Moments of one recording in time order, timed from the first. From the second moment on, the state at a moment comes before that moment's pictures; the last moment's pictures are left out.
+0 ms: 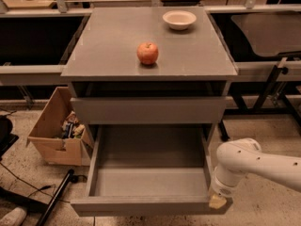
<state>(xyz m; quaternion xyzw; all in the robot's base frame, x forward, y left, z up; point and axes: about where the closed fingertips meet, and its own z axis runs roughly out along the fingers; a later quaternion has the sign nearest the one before) 0.421 -0.249 0.447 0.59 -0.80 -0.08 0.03</state>
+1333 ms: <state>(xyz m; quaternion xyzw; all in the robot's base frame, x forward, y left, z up) 0.421 -0.249 0.447 0.59 -0.80 -0.08 0.03</state>
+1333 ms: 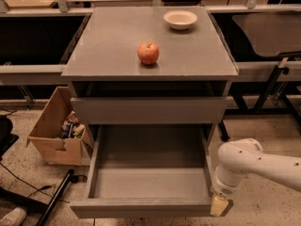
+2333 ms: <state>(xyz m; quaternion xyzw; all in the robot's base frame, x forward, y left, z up) 0.367 -0.242 0.436 0.58 -0.80 -0.12 0.07</state>
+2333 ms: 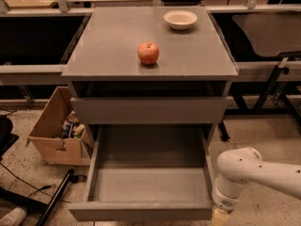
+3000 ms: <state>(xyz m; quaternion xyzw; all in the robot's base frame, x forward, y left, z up) 0.367 -0.242 0.446 0.58 -0.80 -0.12 0.07</state>
